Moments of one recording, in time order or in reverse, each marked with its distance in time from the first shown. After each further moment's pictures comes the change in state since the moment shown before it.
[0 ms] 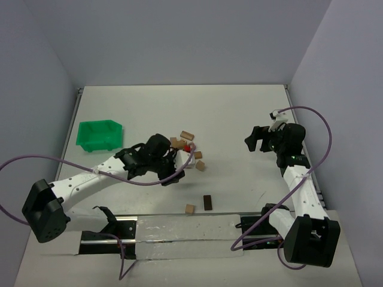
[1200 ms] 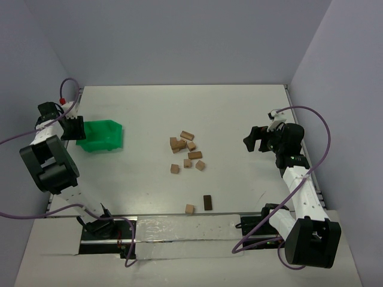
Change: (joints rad) left arm 1.324 0.567 0.384 0.054 -0.044 -0.036; right arm 0.024 -0.010 0.000 0.003 0.003 -0.002
